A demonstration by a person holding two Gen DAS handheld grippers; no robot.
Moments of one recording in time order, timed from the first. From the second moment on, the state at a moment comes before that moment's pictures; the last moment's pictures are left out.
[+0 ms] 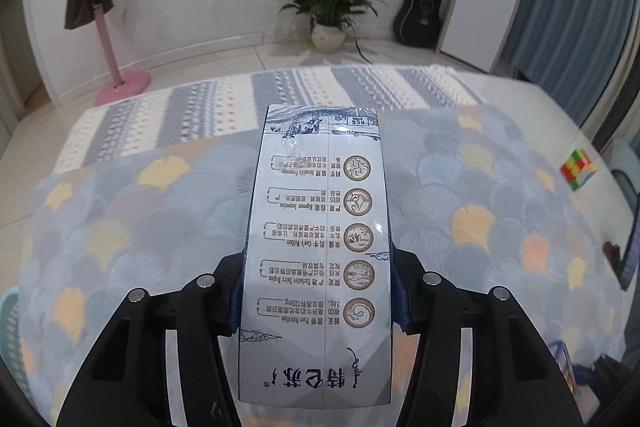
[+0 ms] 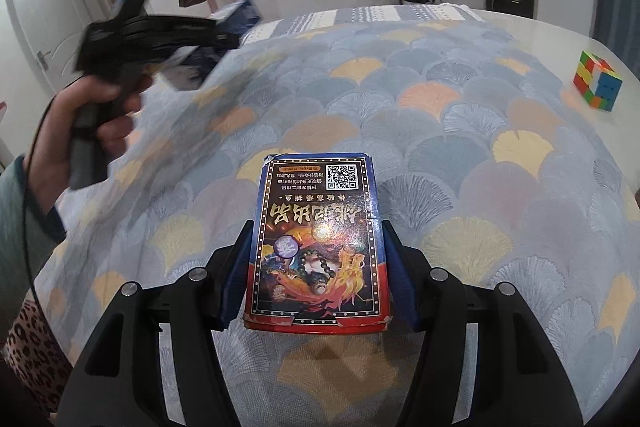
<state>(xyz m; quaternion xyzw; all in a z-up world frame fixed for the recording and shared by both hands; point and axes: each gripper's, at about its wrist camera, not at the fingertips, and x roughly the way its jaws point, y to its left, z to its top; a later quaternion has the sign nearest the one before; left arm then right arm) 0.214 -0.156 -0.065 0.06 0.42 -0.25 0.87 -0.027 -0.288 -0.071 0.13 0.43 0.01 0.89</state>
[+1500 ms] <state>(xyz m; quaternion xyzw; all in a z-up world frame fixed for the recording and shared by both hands) 0.151 0.296 -0.056 -0.23 0.37 0.05 0.90 0.176 0.073 0.034 0.01 0.35 0.26 0.90</state>
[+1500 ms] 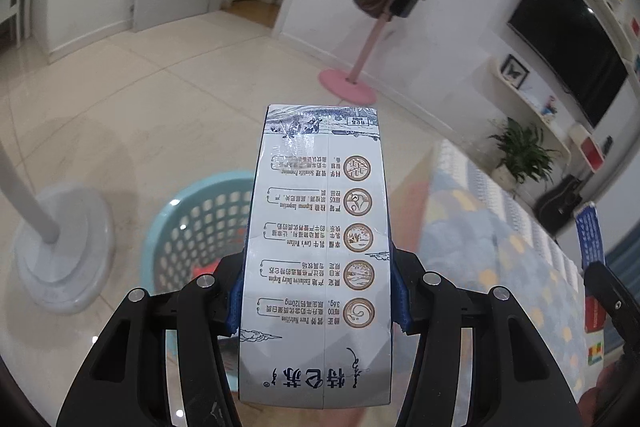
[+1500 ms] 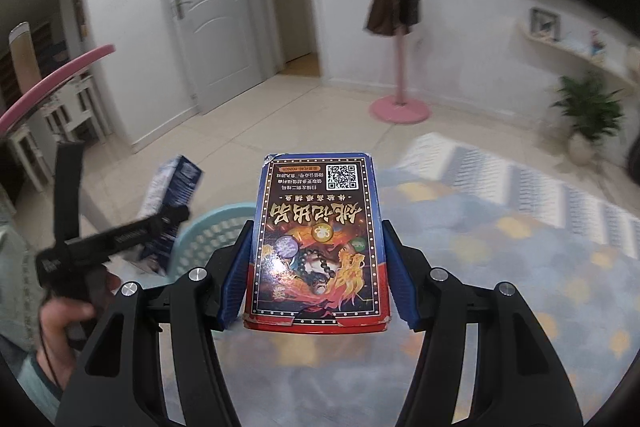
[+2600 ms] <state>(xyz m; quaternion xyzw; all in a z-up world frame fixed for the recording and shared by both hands) 0.111 0.262 0.013 -0.16 0.32 0.08 0.93 0.168 0.052 0.016 0.07 0.42 0.28 0.86</state>
